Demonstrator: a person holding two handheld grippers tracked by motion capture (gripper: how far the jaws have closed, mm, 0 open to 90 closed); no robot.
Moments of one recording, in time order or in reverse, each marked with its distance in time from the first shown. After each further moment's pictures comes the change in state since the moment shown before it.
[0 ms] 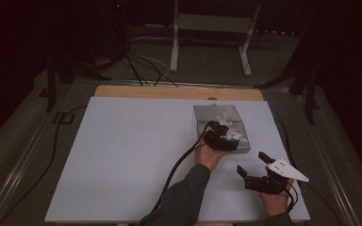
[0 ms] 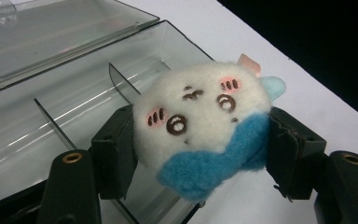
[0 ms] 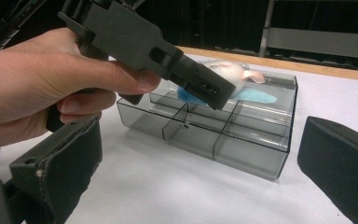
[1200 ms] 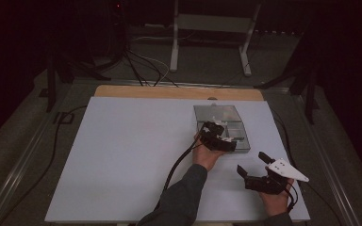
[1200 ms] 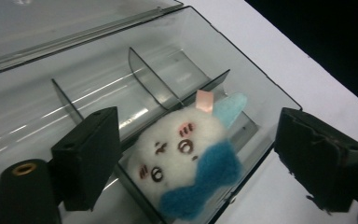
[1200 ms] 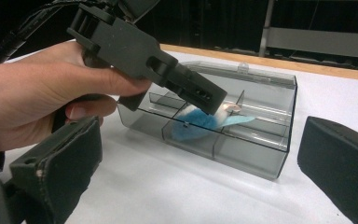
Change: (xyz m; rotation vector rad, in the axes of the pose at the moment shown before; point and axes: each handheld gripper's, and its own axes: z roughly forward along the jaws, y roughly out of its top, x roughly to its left) left arm 0.014 -0.007 0.004 0.002 0.018 -0.050; right arm 0.000 0.000 0.000 0.001 -0.001 0.001
